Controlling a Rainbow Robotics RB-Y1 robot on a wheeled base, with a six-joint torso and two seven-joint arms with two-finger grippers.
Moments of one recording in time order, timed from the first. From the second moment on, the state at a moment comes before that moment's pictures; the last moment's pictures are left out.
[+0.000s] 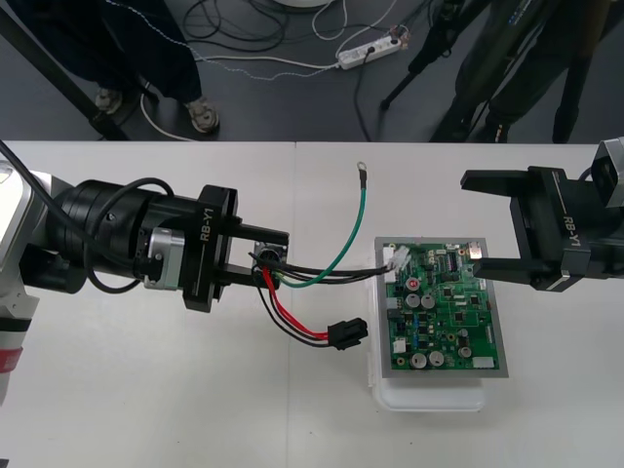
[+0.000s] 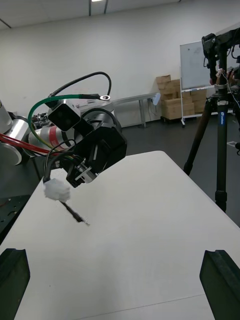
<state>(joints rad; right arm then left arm) -0.20 -0.51 -0.24 -1.72 1.05 -1.56 -0.25 -0.32 0.45 -0.04 -1.75 -1.20 -1.53 -0.36</state>
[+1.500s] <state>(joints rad) -0.19 -0.51 -0.11 -1.77 0.87 -1.56 -0.32 -0.10 0.25 -0.03 -1.75 -1.21 -1.54 0.25</state>
